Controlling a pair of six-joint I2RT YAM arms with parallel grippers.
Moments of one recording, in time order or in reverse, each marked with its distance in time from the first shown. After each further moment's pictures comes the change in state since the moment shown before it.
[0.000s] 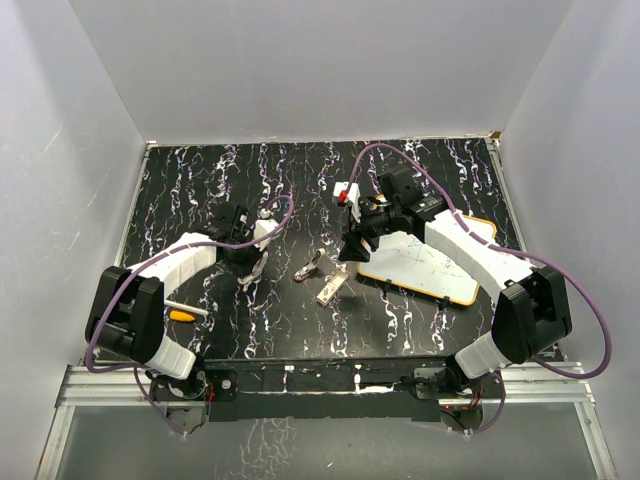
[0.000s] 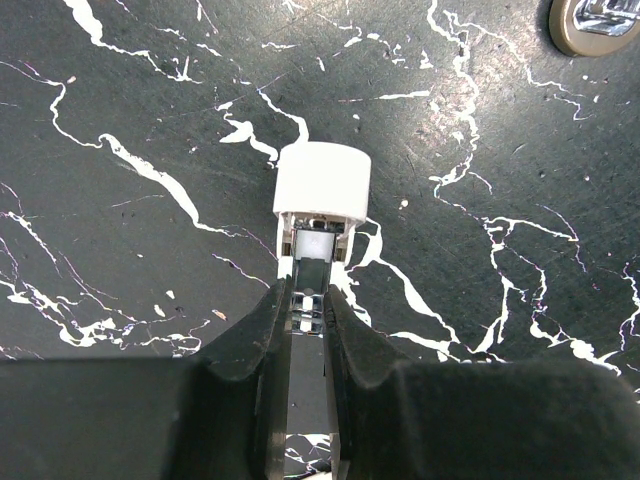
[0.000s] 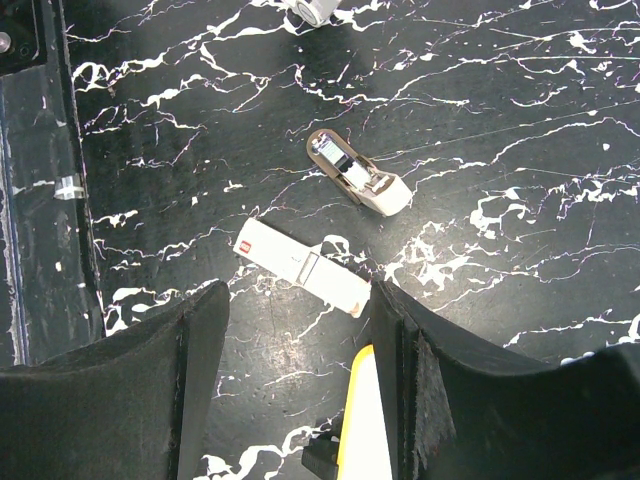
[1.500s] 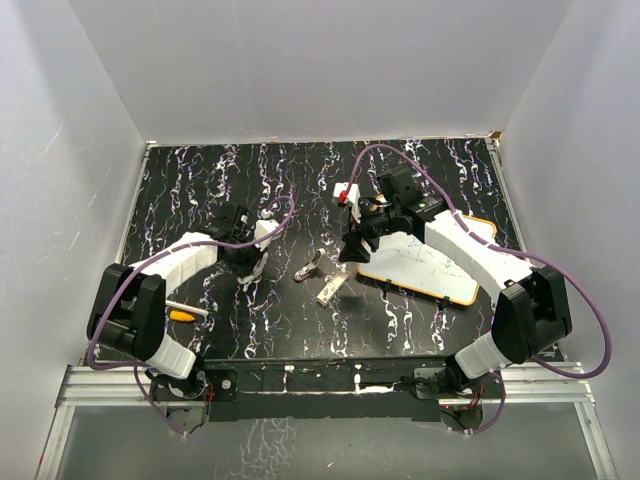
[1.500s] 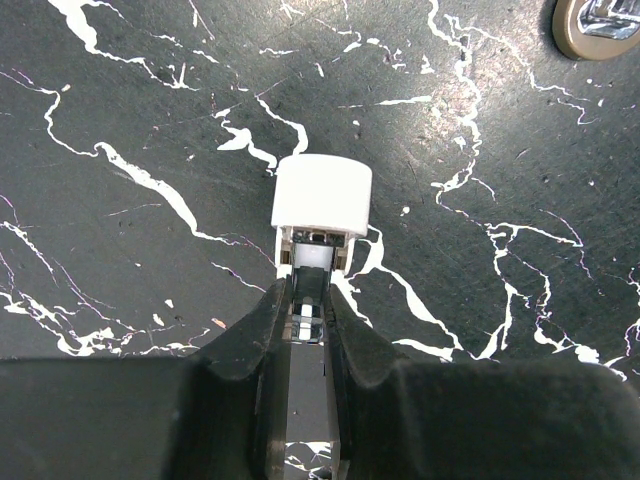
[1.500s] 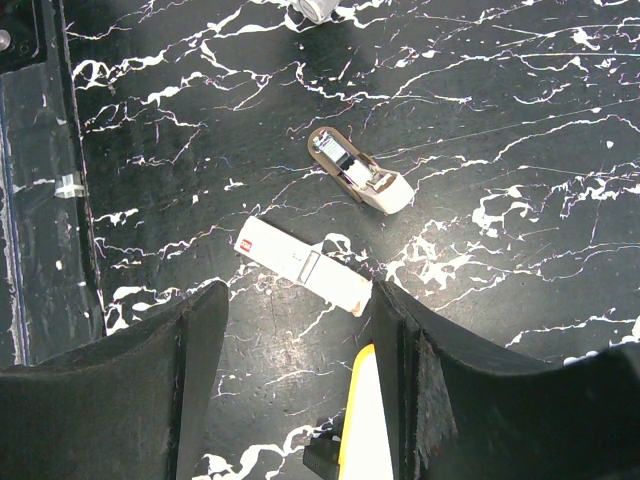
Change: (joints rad) left arm 0.000 0.016 -0.002 0.016 0.006 0.005; right arm 0.000 0.000 -0.004 0.000 -0.001 -0.001
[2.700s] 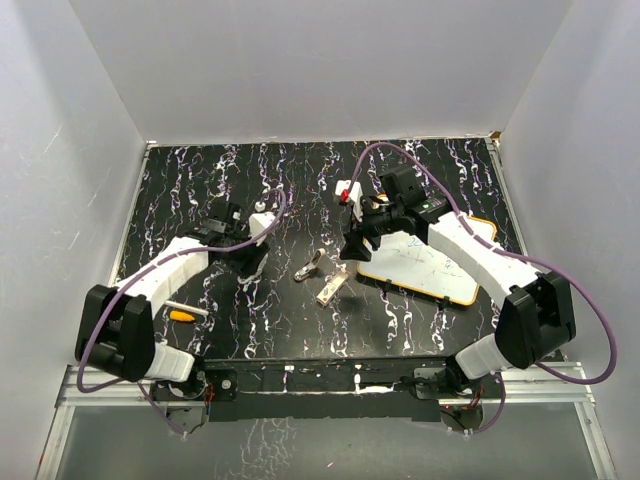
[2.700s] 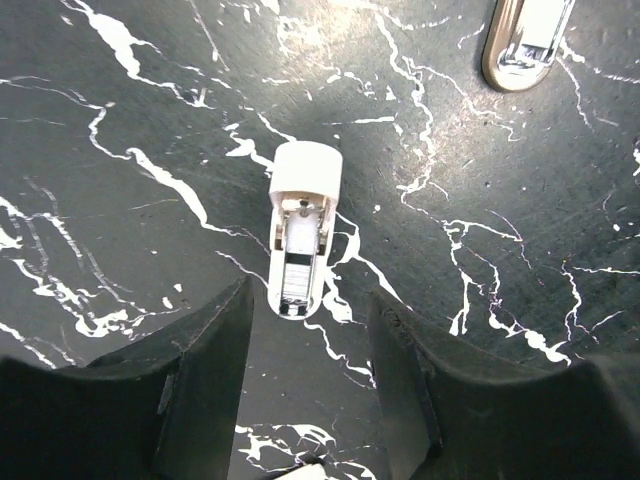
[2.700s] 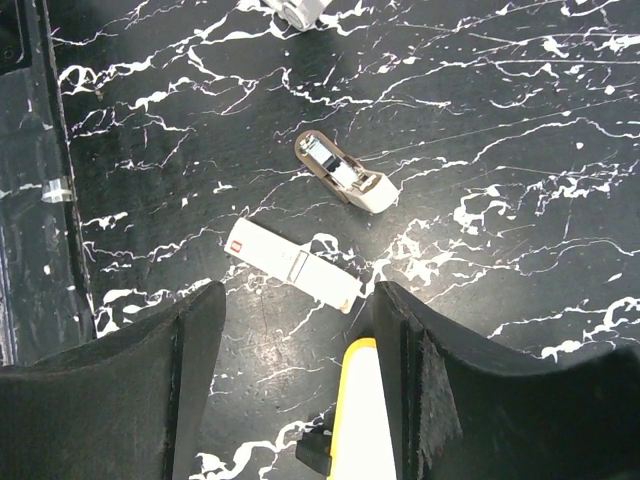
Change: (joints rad) left arm 0.009 -0.100 0.002 -0.026 0.043 -0.038; right arm 0.000 -0.025 -0.001 0.004 0.027 0.005
